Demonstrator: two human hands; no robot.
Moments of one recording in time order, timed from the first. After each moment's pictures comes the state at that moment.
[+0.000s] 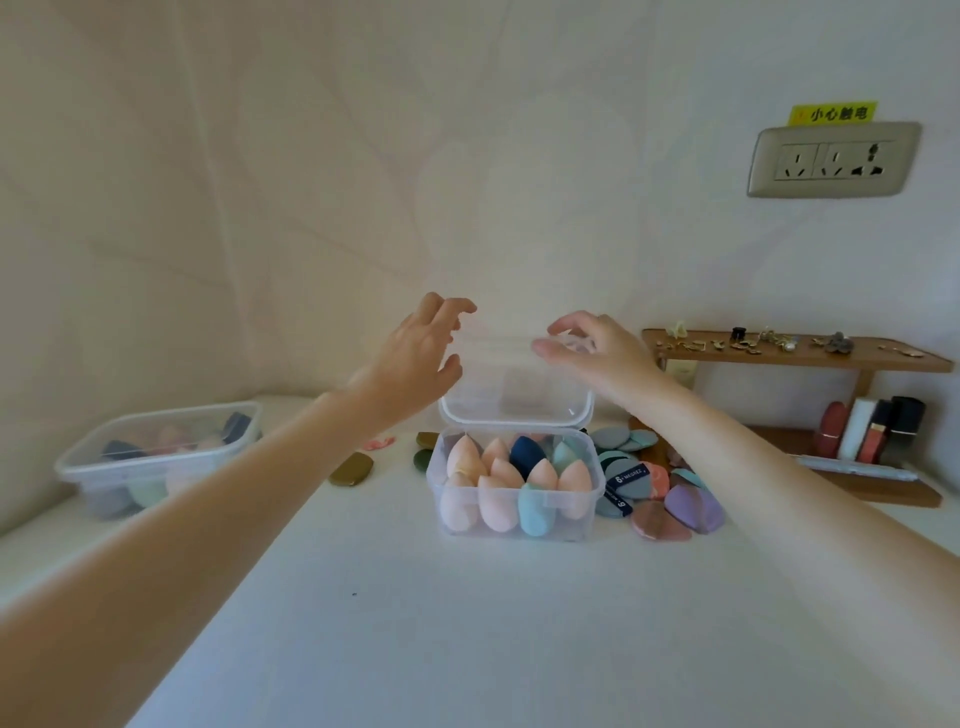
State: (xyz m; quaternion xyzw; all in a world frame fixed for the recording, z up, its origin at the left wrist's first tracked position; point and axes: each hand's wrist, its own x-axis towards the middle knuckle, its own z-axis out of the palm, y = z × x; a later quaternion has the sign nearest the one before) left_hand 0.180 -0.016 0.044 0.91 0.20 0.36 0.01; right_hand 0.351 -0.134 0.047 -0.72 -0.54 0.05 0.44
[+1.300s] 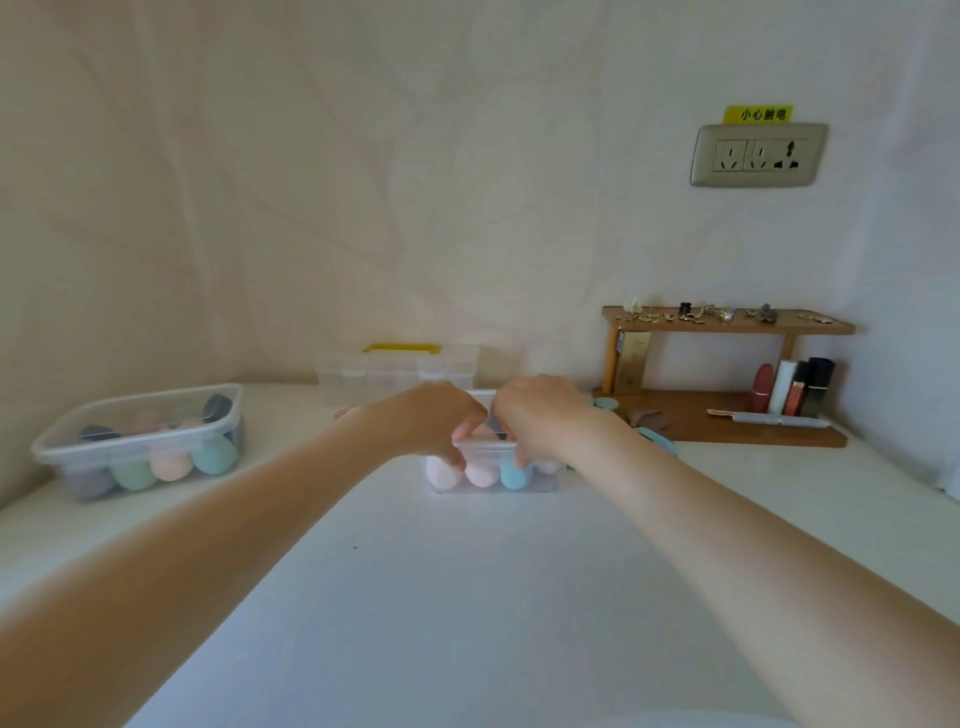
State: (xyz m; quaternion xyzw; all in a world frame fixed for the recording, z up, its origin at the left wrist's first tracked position) left_hand 0.173 -0.057 0.011 0.98 0.17 0.00 -0.07; right_hand 0.267 -0.159 0.020 -0.78 -0.61 -0.10 -0.07
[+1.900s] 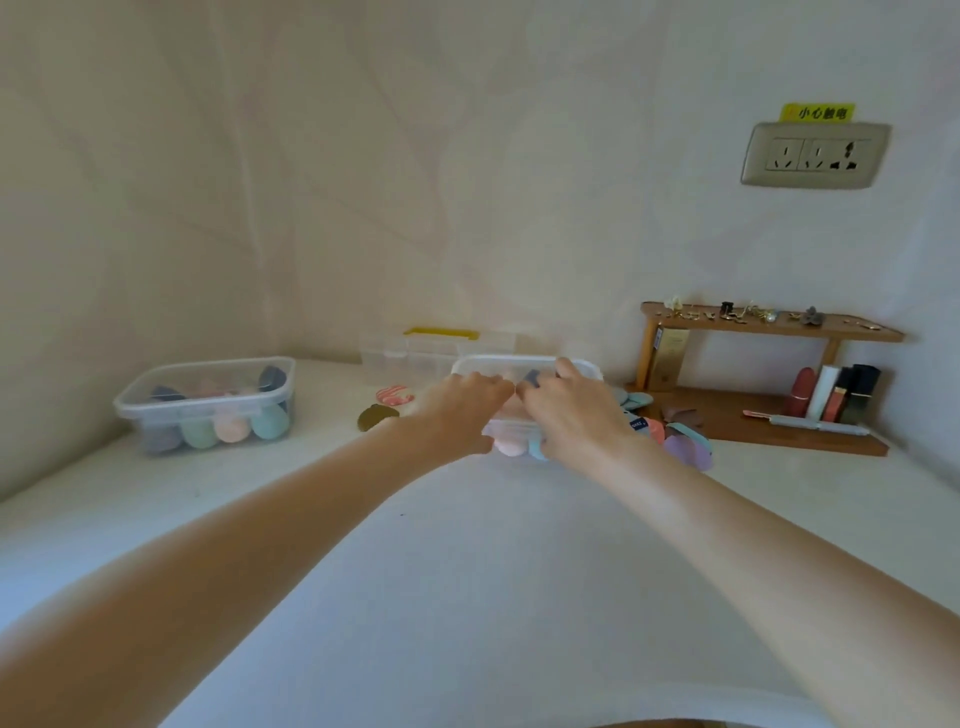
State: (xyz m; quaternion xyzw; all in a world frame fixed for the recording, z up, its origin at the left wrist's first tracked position) left_hand 0.149 -0.073 -0.003 0.95 0.25 0.10 -0.18; right_hand 0.246 -0.167 0.001 -0.78 -0.58 -0.21 -0.04
